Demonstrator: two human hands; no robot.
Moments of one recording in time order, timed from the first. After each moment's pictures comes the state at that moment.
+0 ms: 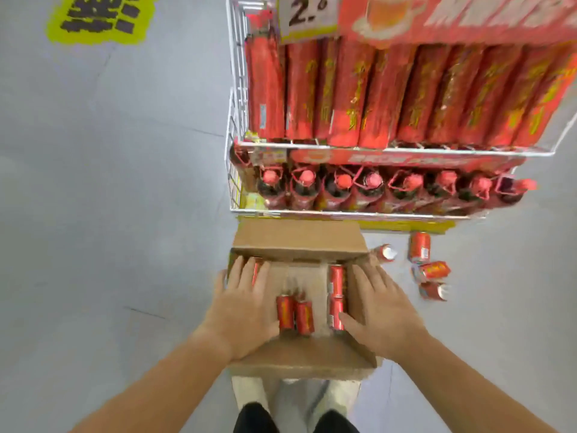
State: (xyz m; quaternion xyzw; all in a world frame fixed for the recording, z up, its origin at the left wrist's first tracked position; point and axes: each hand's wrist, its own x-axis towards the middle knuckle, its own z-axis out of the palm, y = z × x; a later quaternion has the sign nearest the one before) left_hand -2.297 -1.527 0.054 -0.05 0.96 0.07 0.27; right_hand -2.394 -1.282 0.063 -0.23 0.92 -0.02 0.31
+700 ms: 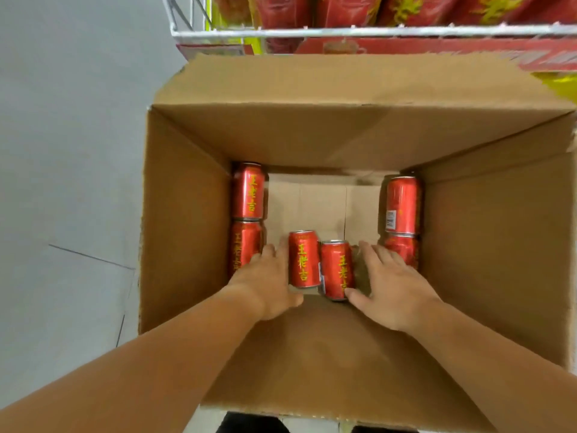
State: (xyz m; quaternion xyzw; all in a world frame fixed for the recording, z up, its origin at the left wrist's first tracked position) left_hand -2.256 -1.497 -0.321 -0.14 0.82 0.22 0.50; right_hand -2.331 -1.287 -0.315 -0.19 0.85 -0.05 0.49
